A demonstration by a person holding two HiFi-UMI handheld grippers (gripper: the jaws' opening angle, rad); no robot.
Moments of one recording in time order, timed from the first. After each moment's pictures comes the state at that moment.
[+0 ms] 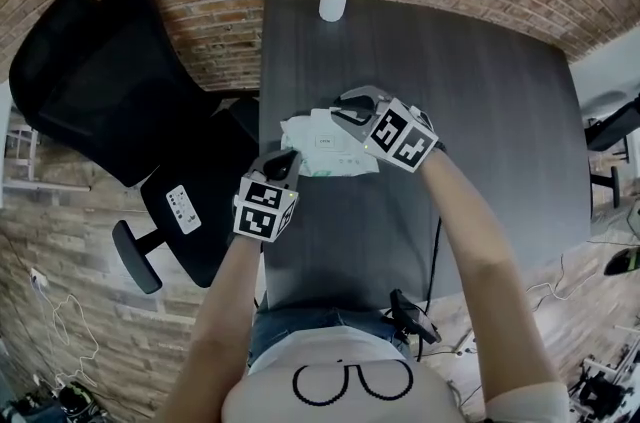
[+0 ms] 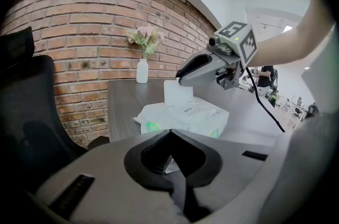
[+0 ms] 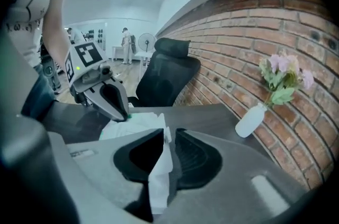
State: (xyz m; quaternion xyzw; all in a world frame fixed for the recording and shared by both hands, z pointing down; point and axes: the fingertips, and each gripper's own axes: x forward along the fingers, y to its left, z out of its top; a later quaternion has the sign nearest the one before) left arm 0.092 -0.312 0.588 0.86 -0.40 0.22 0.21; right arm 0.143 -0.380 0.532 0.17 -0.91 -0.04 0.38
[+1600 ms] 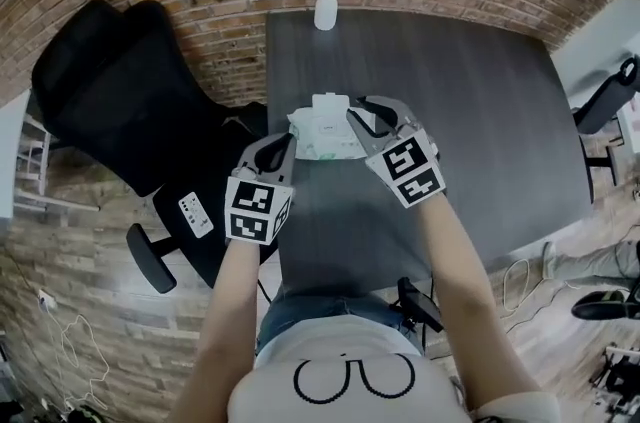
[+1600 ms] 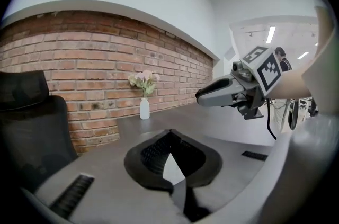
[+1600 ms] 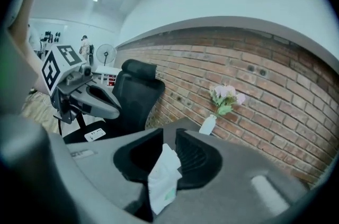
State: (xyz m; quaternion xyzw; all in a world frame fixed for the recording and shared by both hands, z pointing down) left arm 0.063 -0.278 0.462 0.89 -0.43 0.13 0.10; right arm 0.157 -0.311 0.424 0.42 -0.87 -0.05 0.28
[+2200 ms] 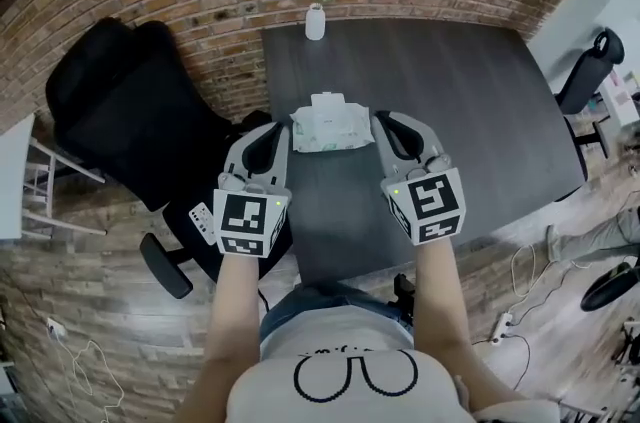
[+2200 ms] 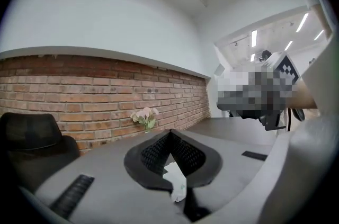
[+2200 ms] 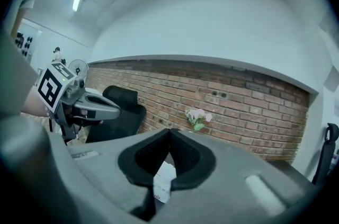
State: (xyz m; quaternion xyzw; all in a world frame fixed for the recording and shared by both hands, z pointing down) left arm 0.029 -0.216 0.339 0.90 -0.43 0.05 -0.02; right arm 0.163 -0.198 0.314 0.56 -0.81 -0.06 0.15
